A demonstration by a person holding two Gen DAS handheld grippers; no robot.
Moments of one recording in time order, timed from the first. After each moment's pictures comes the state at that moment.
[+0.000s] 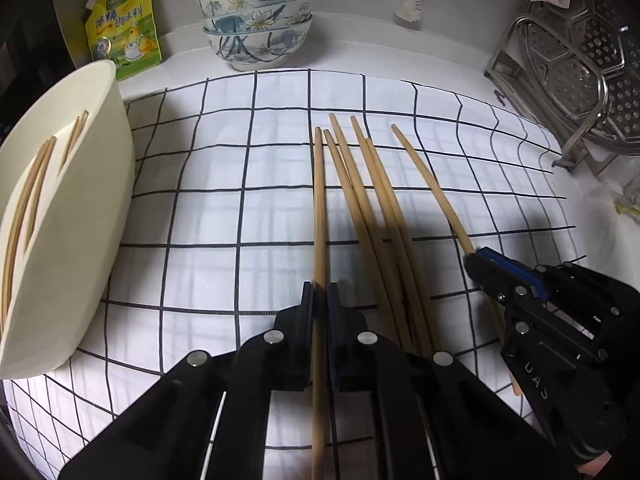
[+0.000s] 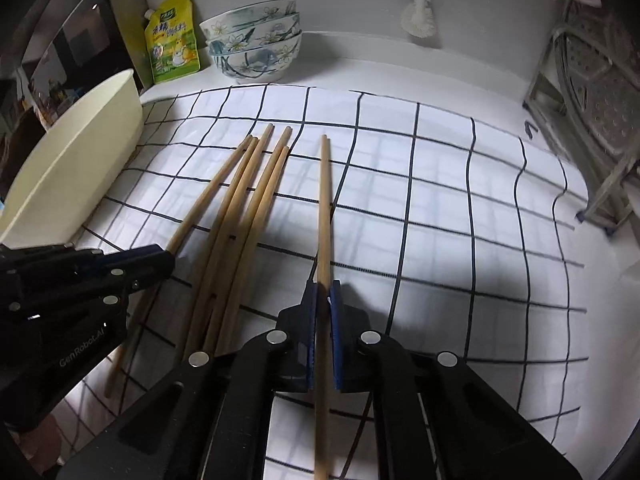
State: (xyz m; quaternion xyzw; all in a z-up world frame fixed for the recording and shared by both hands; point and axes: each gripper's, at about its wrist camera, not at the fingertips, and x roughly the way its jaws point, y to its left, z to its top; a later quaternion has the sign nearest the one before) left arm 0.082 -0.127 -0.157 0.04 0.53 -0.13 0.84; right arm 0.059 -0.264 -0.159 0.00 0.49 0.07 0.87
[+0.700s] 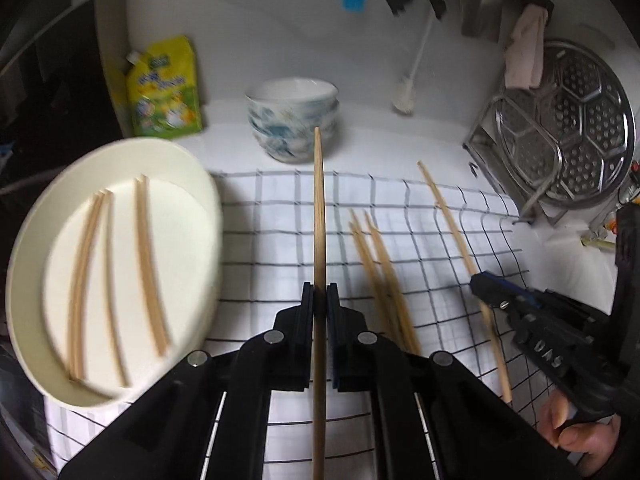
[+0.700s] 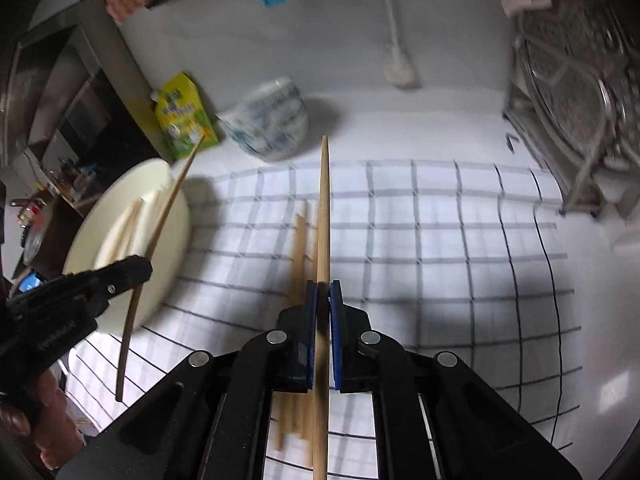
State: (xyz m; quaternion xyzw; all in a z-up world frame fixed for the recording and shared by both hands) left arm 0.069 -0.067 -0.055 0.02 0.45 -0.14 0.88; right arm 0.040 -0.256 -0.077 0.11 0.44 0.07 0.89
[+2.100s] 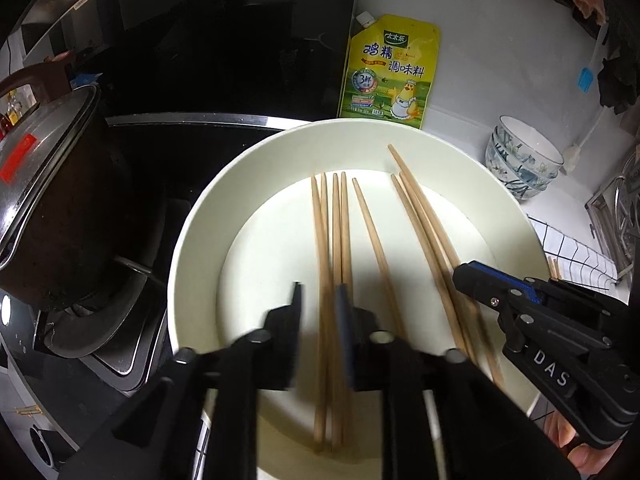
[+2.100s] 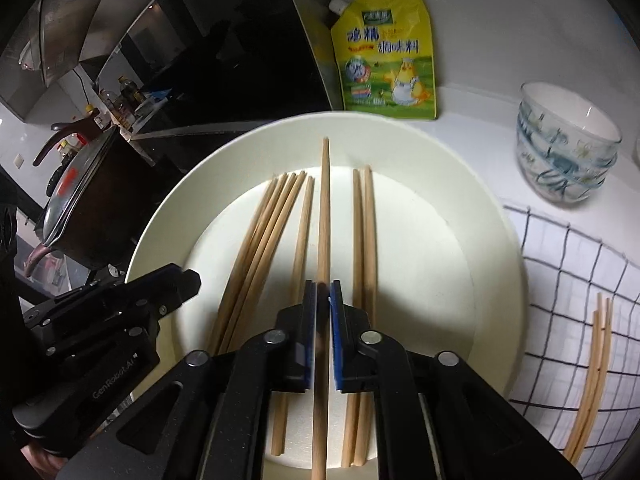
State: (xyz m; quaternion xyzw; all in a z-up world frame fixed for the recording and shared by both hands) left arm 0.135 0.160 -0.073 -0.03 0.48 0.00 0.88; right arm 0.157 0.020 -0.088 0.04 0.49 0.20 0.85
